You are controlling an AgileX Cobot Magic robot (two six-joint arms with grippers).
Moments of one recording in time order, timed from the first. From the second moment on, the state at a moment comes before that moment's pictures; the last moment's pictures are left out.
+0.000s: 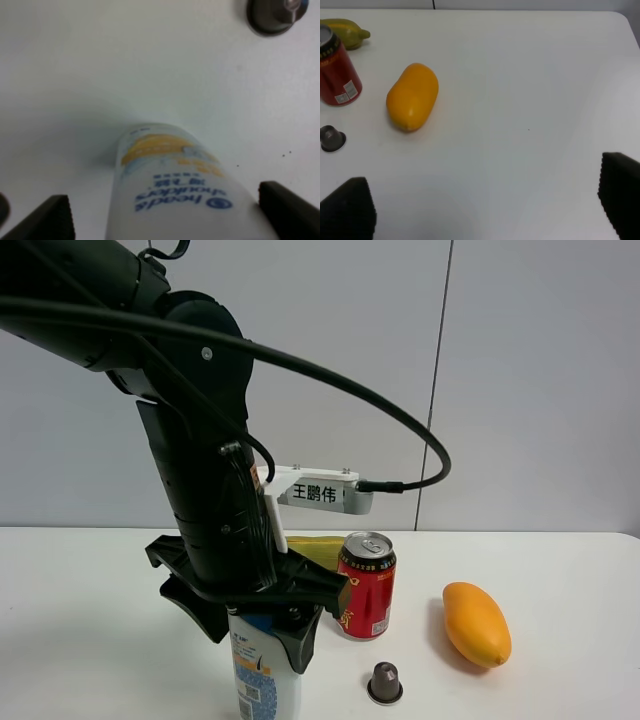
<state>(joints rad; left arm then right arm) -0.79 1.84 -1.20 -0.08 0.77 -0.37 0.11 0.00 -0.50 -0.07 1.07 0.02</state>
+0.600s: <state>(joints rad) -0.79 1.84 -1.21 -0.08 0.77 -0.37 0.11 0.00 -0.50 -0.07 1.07 0.02</state>
